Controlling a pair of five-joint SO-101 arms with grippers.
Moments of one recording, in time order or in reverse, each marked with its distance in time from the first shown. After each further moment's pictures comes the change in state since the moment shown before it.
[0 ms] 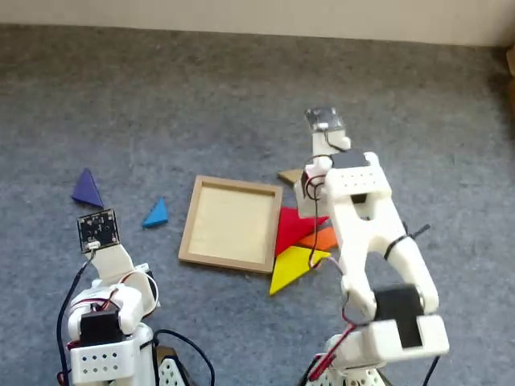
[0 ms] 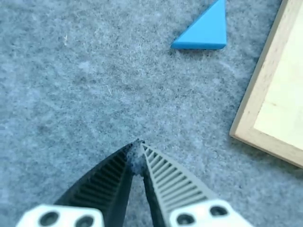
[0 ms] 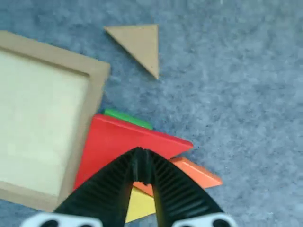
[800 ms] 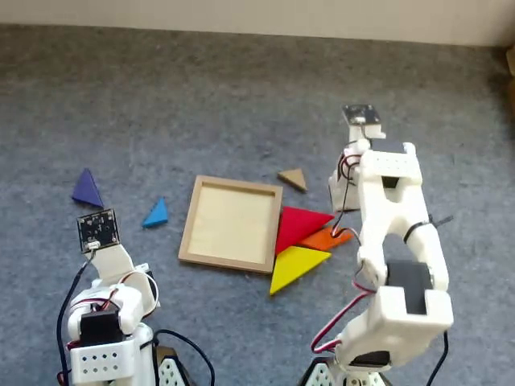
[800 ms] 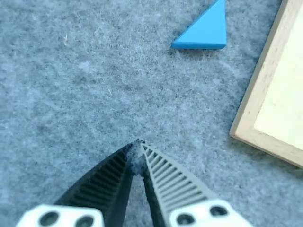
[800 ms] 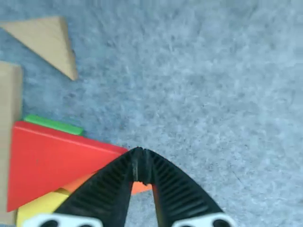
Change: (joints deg) left arm 0.0 0.0 0.0 0.0 0.0; right arm 11.4 9.4 -9.3 4.0 6.3
